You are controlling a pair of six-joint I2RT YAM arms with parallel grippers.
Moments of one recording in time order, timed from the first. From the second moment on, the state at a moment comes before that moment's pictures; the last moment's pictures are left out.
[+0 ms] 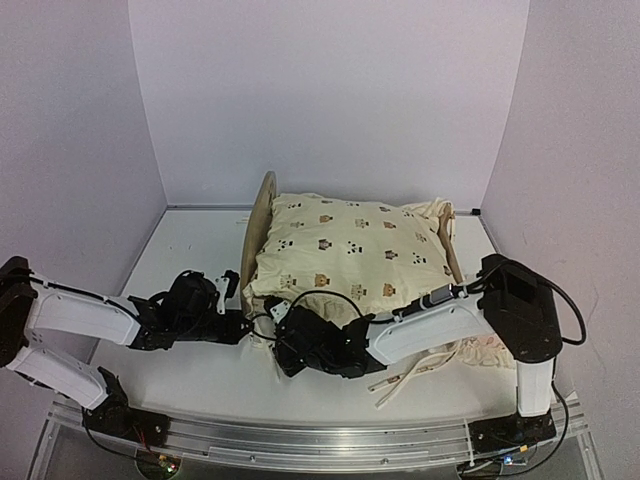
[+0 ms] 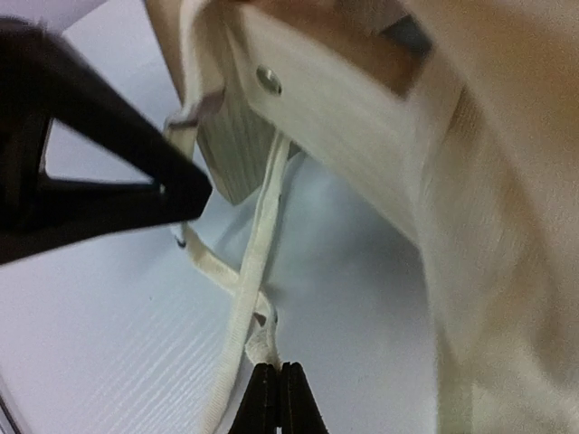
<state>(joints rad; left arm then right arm) -0.83 1.32 0.46 0.18 0.04 -0.63 1.27 2.06 1.26 0.03 0.39 0.39</state>
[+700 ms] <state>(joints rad) -0.83 1.21 0.40 0.18 0.06 -0.63 1.14 2.20 1.35 0.32 0.07 0.47</state>
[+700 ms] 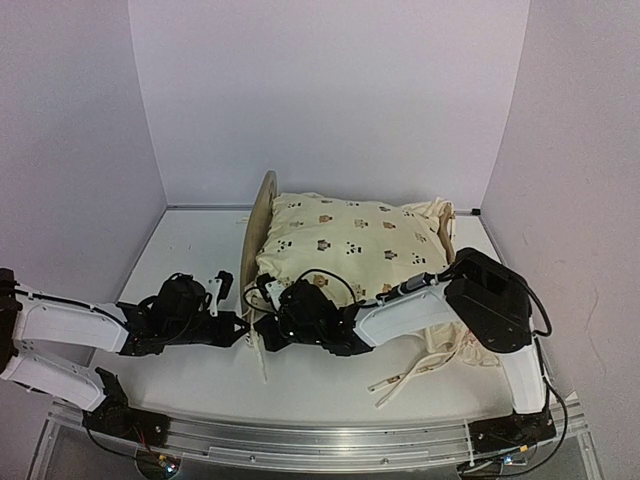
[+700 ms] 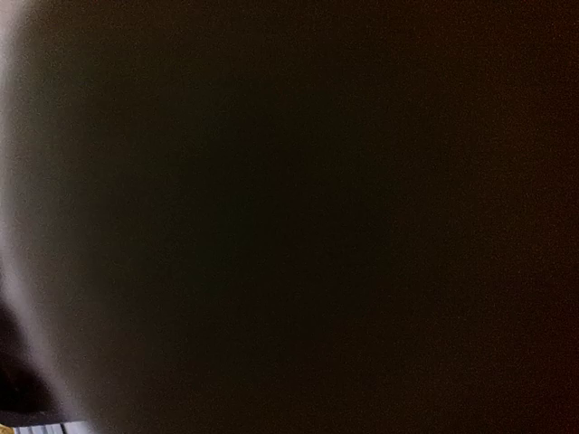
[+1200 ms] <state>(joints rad) -0.83 1.15 0.40 0.18 0.07 -0.63 1.10 2.31 1.32 0.70 -0.13 0.54</state>
